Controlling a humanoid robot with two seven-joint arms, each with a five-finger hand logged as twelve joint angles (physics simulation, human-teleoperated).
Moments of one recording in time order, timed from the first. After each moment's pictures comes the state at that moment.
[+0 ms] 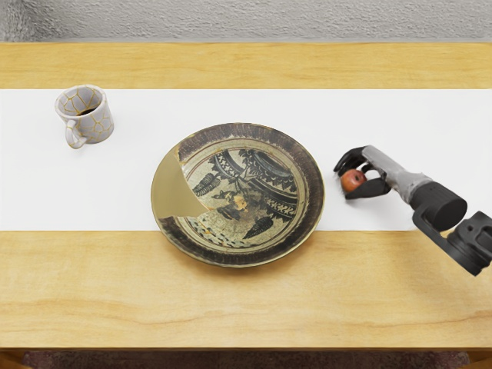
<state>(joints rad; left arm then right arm) -0.02 0.00 0.22 -0.16 0.09 -0.07 0.07 0.69 -0.64 0.37 1.30 -1.04 -0.24 -0.04</state>
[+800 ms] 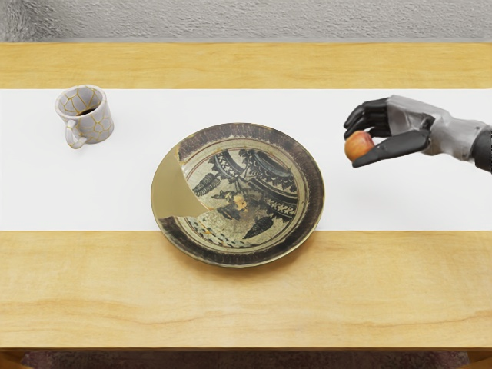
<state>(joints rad) -0.02 0.00 0.22 -0.16 0.09 -0.07 0.07 0.75 -0.93 0.62 1.52 -0.51 0.28 -0.04</state>
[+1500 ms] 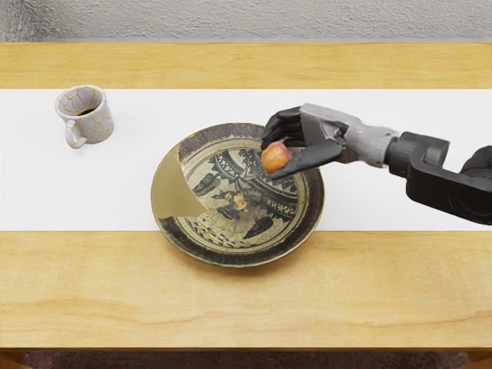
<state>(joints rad) -0.02 0.00 0.22 -0.16 0.09 -0.07 0.07 0.79 -0.66 0.63 1.56 -0.52 0.24 -0.13</state>
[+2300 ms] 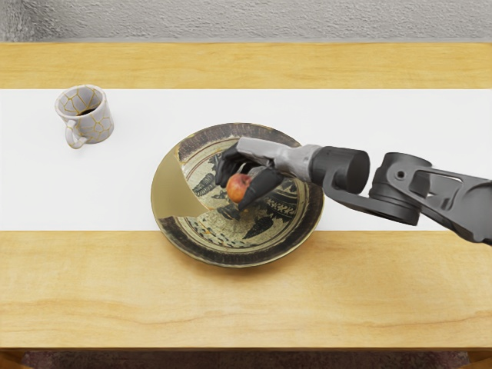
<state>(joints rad) -0.02 0.00 0.22 -0.16 0.09 -0.07 0.07 0.98 -0.43 0.39 1.51 -0.94 0.12 -0.30</state>
